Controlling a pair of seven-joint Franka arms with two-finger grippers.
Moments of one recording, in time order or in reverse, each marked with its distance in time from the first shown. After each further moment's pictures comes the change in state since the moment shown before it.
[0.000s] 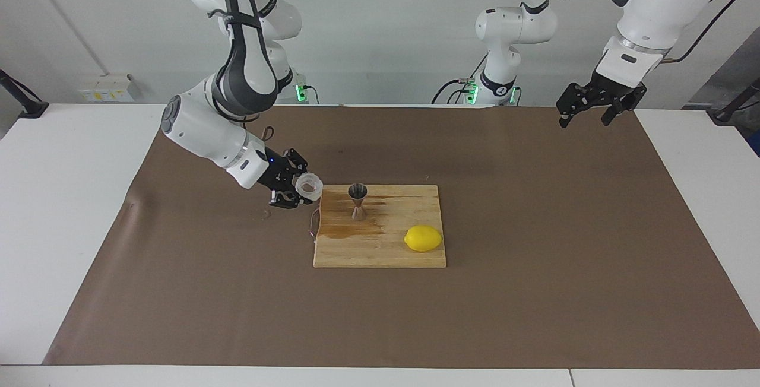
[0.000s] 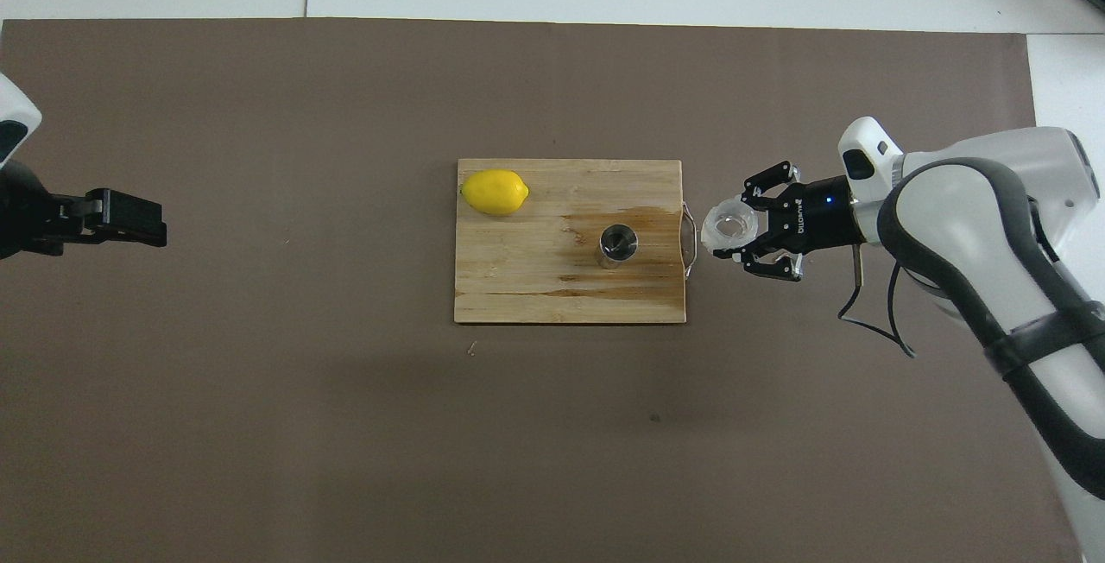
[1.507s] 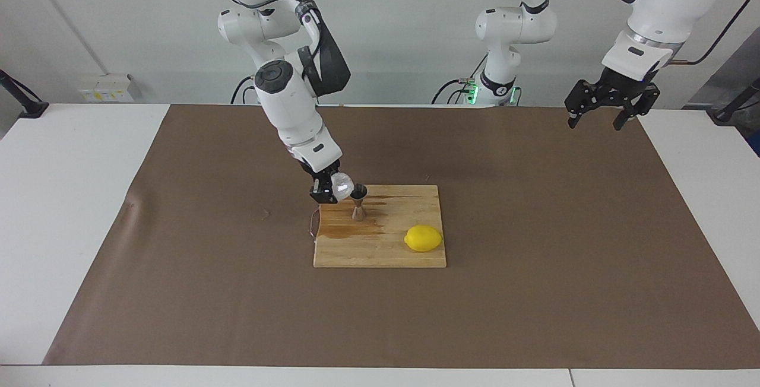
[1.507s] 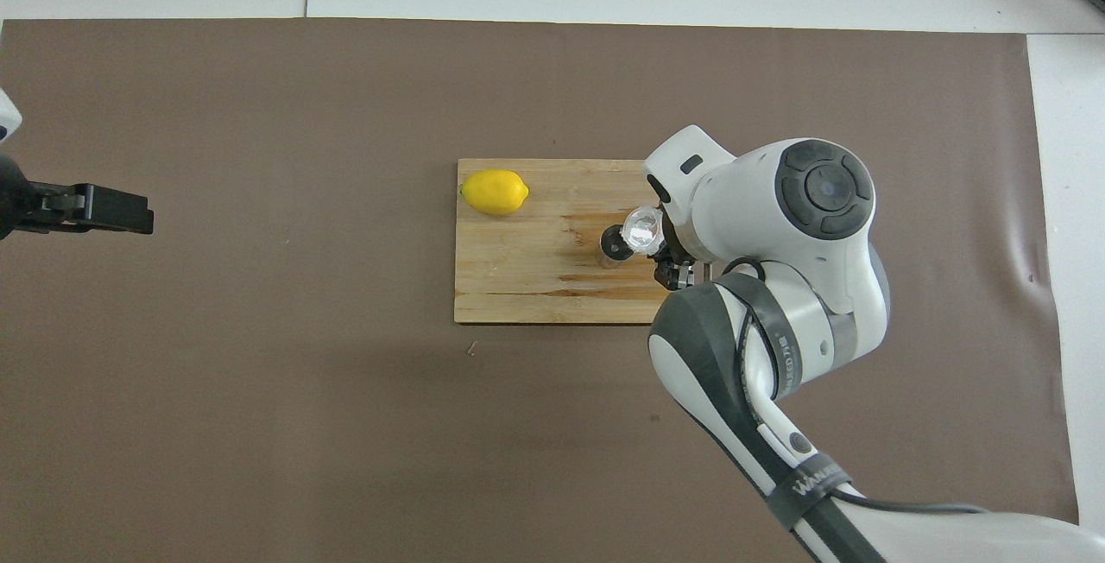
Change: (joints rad) left arm 0.014 -0.003 0.017 -0.003 0.001 0.058 0.109; right arm 0.227 -0.006 0.002 0.045 -0.589 0.083 0.468
